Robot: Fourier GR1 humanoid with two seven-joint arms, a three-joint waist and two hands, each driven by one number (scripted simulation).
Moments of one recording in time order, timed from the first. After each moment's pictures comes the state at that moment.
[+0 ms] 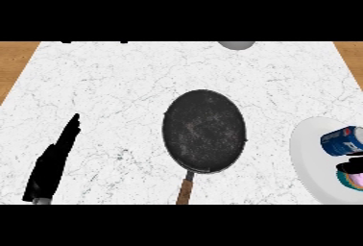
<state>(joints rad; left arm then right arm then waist) 0.08 0.40 -0.17 -1.60 0.00 0.19 0.11 -0.13 -0.76 0.09 -1.19 -0.18 0.09 1.05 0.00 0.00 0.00</state>
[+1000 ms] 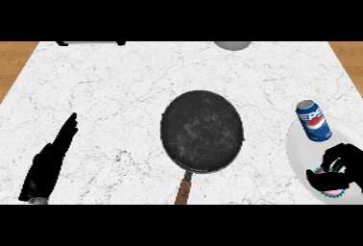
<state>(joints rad) 0.09 0.36 -0.11 -1.61 -0.04 0.14 0.14 -0.01 -0.77 0.31 -1.56 0.25 0.08 0.79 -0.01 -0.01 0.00</state>
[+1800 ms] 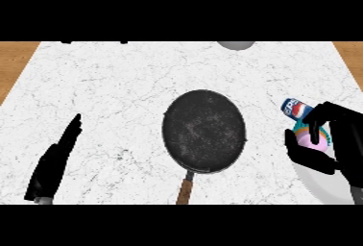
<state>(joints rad) 0.08 0.33 -0.11 -1.59 -0.06 0.12 0.12 -0.17 -0.72 0.36 -1.97 0.71 -0.15 0.73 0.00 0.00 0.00</state>
